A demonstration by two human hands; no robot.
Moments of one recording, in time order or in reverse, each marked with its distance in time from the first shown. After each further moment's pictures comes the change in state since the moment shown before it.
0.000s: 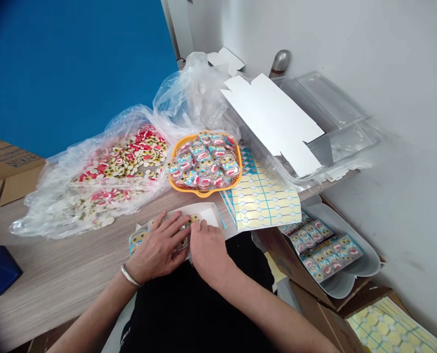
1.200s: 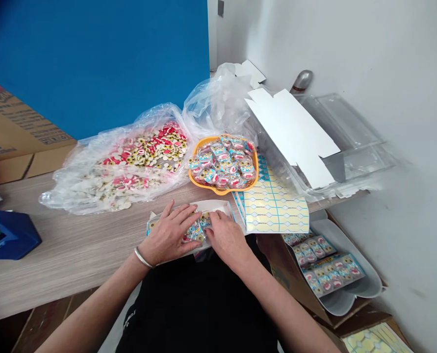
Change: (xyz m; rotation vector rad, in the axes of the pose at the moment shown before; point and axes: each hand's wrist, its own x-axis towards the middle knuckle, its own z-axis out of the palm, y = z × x) left_hand -0.011 -0.003 -0.001 0.004 0.104 -0.082; right_hand 0.004 0.021 -0.008 0.130 0.020 -0.090
